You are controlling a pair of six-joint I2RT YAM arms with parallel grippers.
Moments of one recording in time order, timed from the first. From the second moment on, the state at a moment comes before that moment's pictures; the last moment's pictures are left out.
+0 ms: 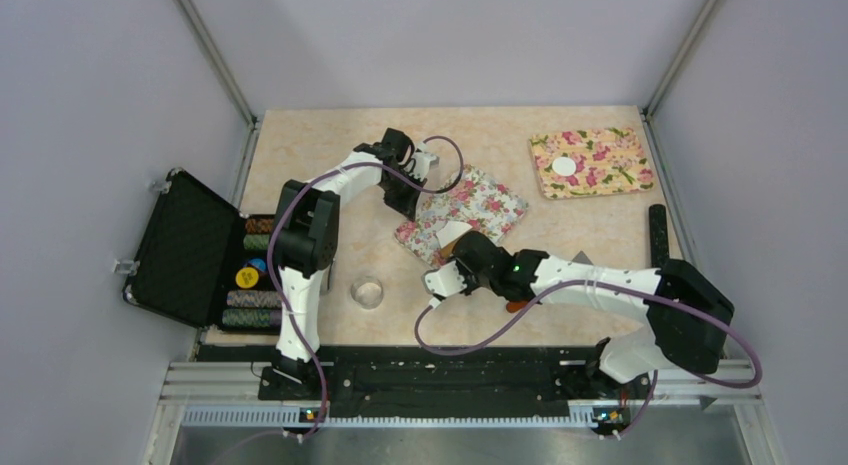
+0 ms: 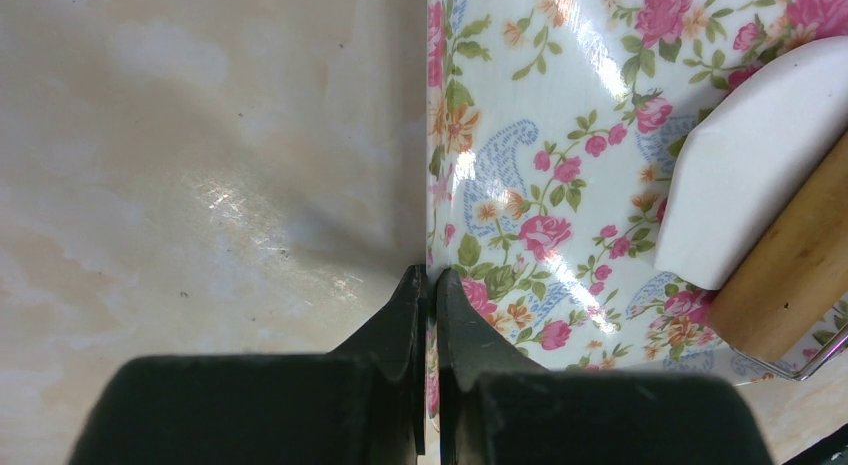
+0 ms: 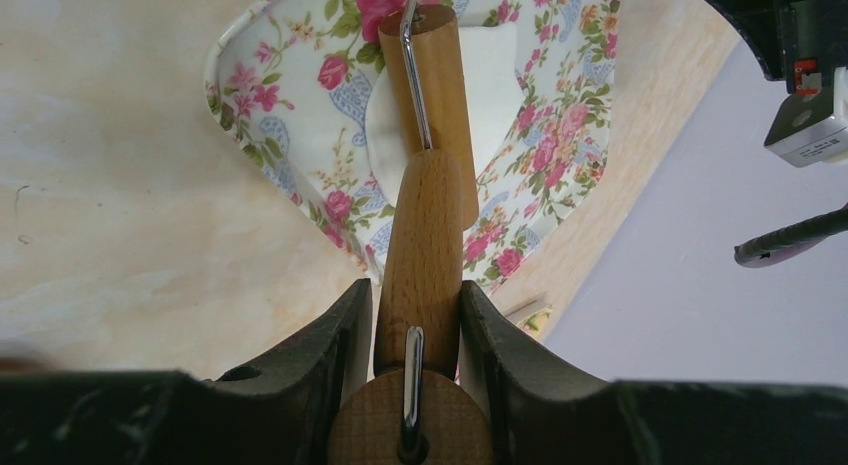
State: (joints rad) left arm -0.39 2.17 1.67 -0.73 0.32 0.21; right arm 1.01 1.44 0.82 -0.31 0.29 -1.16
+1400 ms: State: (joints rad) left arm -0.40 2.17 1.67 -0.73 0.34 0.21; right arm 0.99 1.35 0.92 -0.62 0.24 -1.07
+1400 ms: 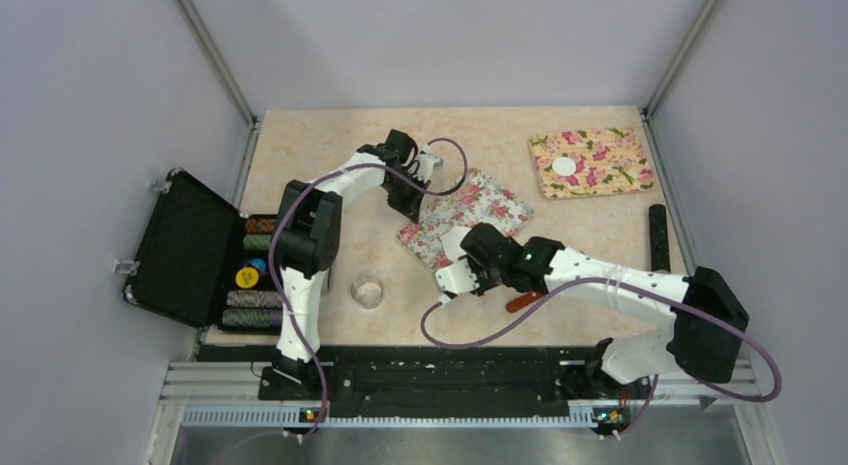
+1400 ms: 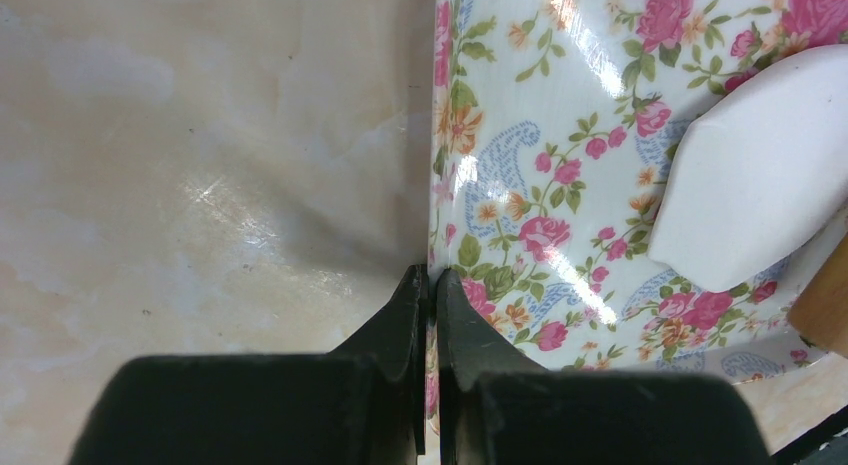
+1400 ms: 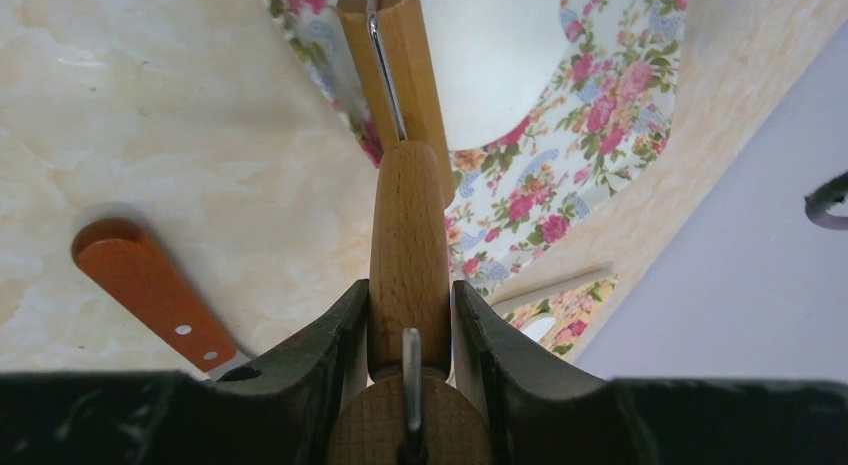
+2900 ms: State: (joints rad) left arm -0.40 2.17 1.67 -0.73 0.34 0.21; right arm 0.96 1.58 0.97 -0.28 0.29 -1.17
